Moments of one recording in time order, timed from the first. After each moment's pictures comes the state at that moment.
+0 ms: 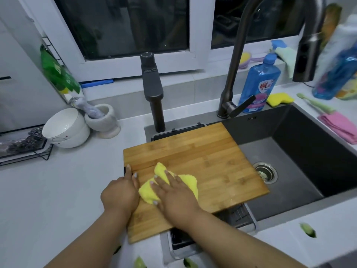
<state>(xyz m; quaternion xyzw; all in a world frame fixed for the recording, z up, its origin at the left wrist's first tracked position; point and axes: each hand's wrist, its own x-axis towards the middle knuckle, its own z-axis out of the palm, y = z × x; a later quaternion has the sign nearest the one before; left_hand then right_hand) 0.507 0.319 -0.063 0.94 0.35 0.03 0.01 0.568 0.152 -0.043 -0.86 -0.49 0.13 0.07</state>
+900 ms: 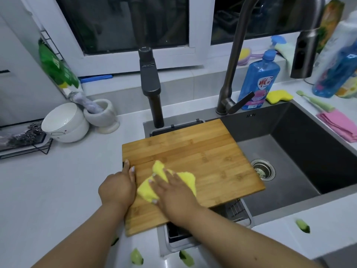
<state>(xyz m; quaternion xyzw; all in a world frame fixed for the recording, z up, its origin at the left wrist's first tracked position) 0.506 0.316 -0.059 0.93 0.35 0.04 0.02 0.567 0.140 -0.054 -0.85 -0.51 0.11 0.05</state>
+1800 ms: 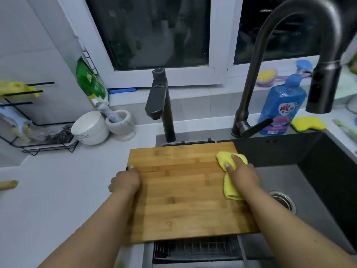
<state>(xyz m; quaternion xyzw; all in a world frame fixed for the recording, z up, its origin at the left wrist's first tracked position) 0.562 0.306 -0.023 0.72 0.65 -0.02 0.23 0.748 0.045 -0.033 -0.95 -0.10 0.18 0.24</state>
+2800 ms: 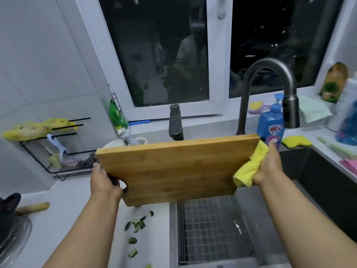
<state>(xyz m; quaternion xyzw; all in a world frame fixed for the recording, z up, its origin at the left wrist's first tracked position) 0.479 0.320 0.112 0.31 0.41 0.43 0.74 0.704 0.027 0.102 -0.49 0.14 0.19 0.84</state>
